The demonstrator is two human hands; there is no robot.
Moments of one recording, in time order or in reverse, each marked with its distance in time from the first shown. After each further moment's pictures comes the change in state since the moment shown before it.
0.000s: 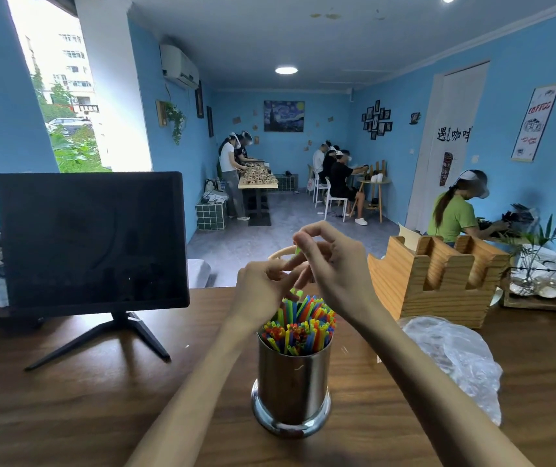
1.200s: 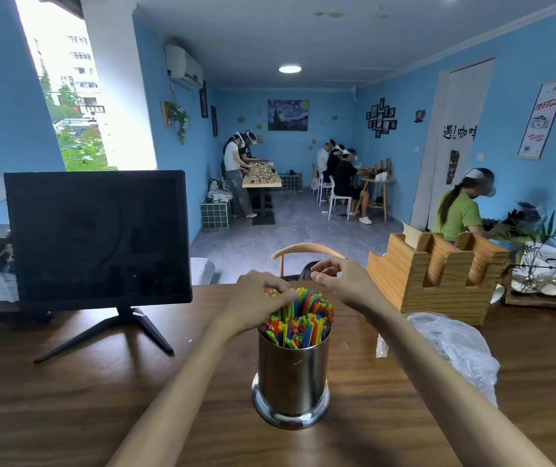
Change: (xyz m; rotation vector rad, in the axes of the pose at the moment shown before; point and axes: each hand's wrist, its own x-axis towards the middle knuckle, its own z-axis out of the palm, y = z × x) left_hand 0.004 -0.046 -0.014 0.356 -0.159 -0.043; right_hand -0.004 0.084 -0.022 -0.232 -0.184 0.525
